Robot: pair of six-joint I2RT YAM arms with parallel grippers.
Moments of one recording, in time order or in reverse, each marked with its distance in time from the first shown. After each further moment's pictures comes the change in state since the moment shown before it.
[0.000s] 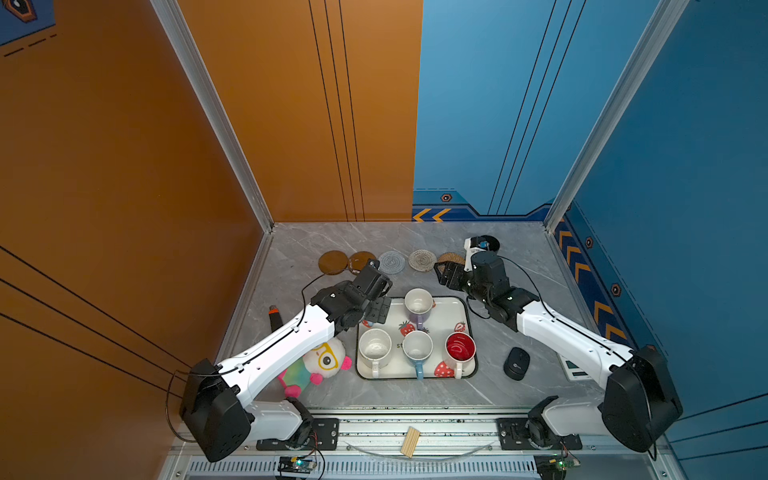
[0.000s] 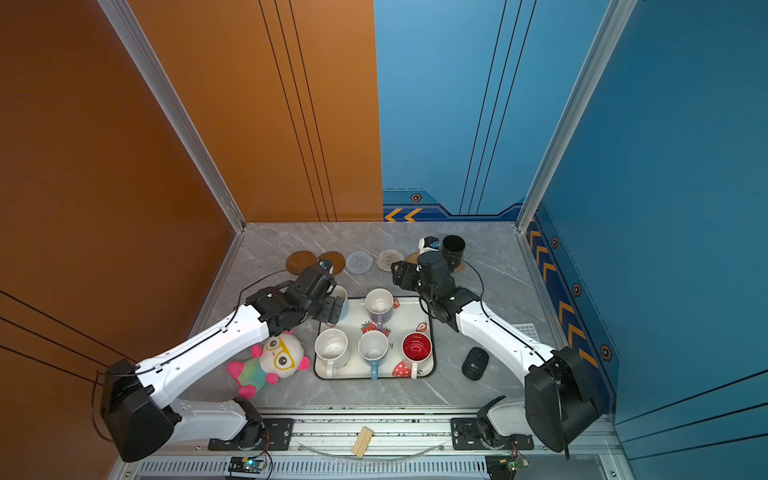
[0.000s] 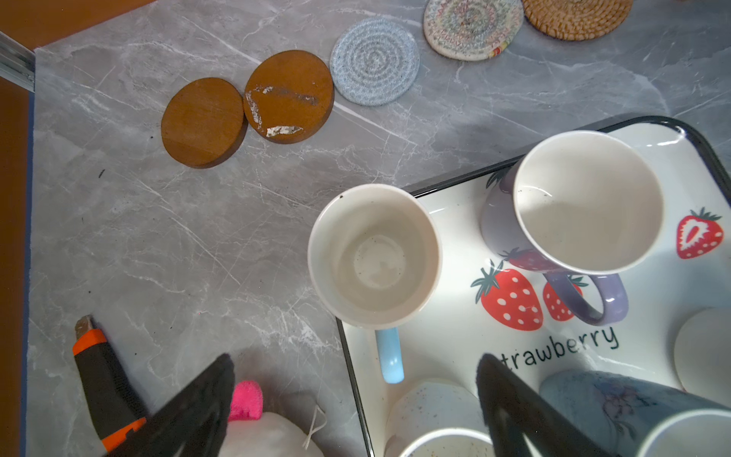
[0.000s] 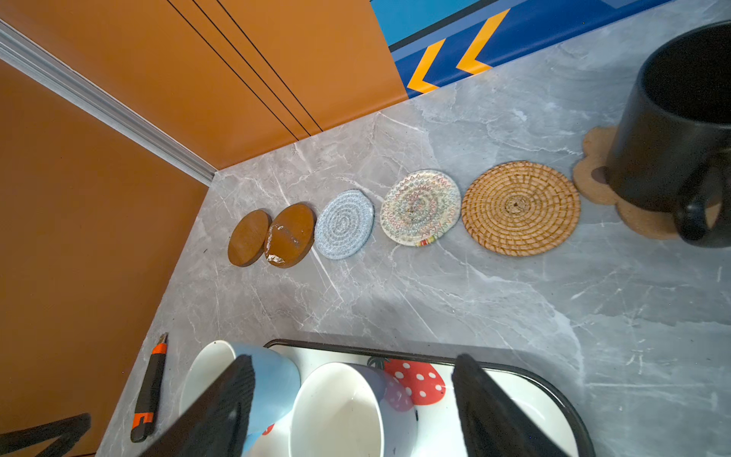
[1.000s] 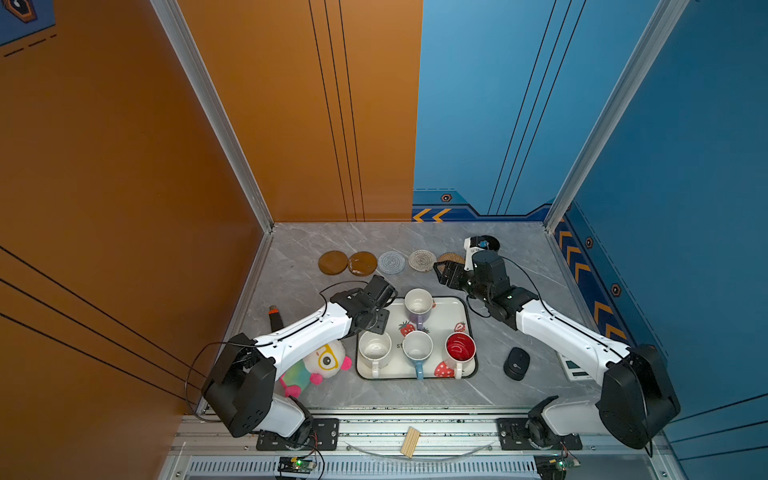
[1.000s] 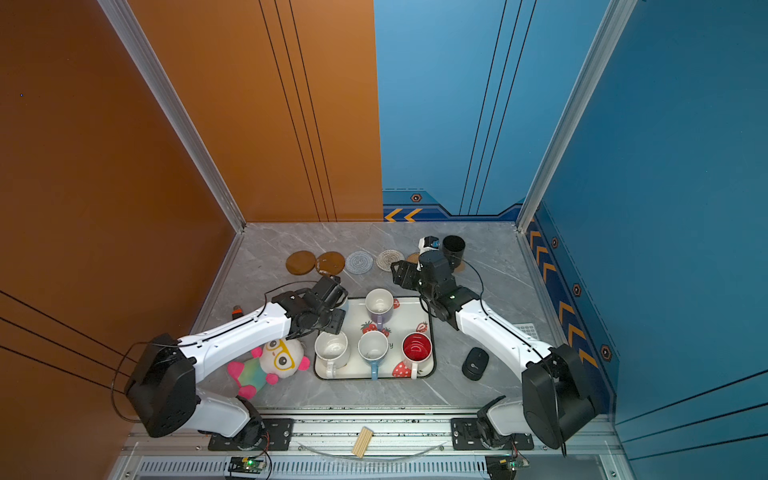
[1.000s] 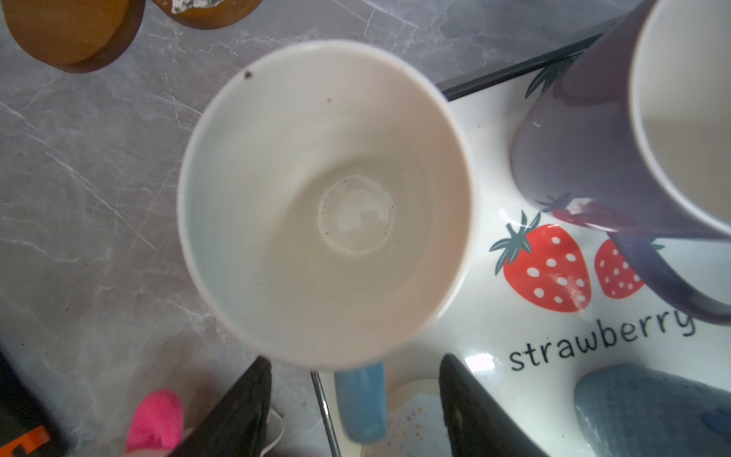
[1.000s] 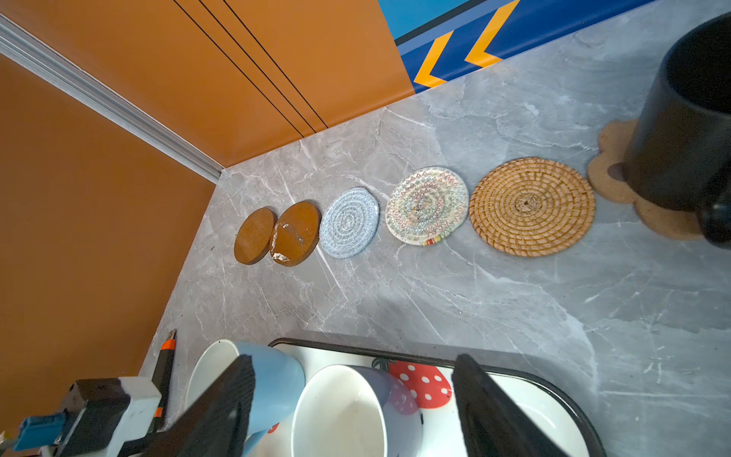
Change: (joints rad) left arm 0.034 0.135 -0.114 0.097 0.114 -0.050; right arm -0.023 0.018 -0.004 0.018 -0.048 0.003
